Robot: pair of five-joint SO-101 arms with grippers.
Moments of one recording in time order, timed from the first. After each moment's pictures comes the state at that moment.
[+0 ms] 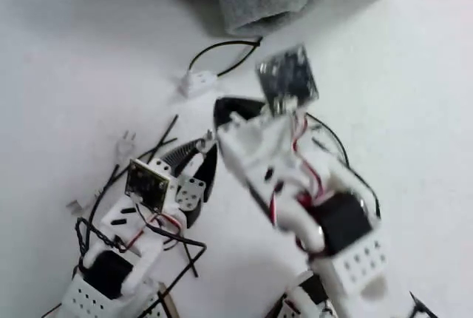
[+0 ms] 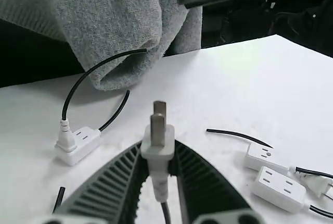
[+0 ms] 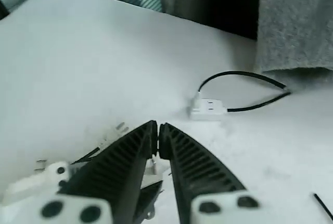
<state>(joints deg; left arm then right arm) 26.5 -104.0 90.4 34.9 3.0 -35.2 -53.9 28.7 57.8 -4.2</state>
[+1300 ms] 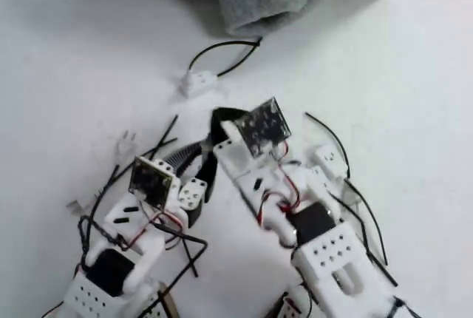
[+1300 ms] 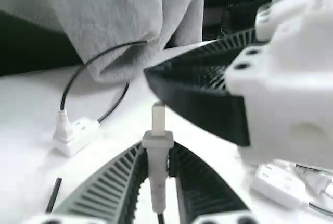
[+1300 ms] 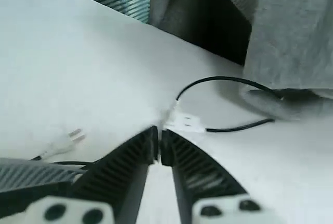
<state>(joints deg) 26.1 -103.8 91.0 35.0 3.2 -30.2 -54.3 63.2 20.4 8.0</state>
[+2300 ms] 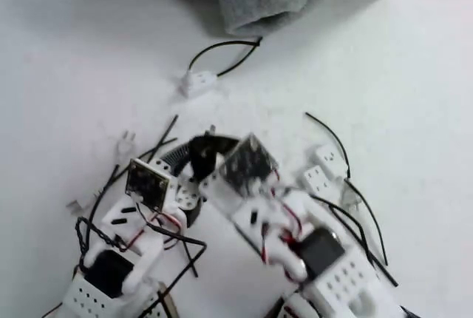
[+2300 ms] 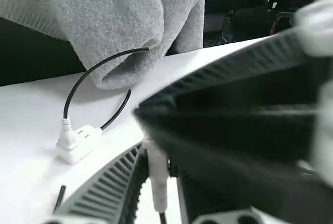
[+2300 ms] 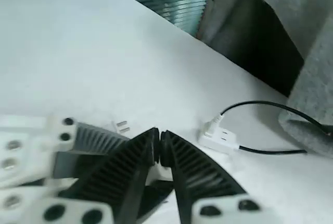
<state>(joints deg) 26.0 -103.9 90.8 34.6 3.2 -41.0 -66.9 61.5 32.1 12.4</state>
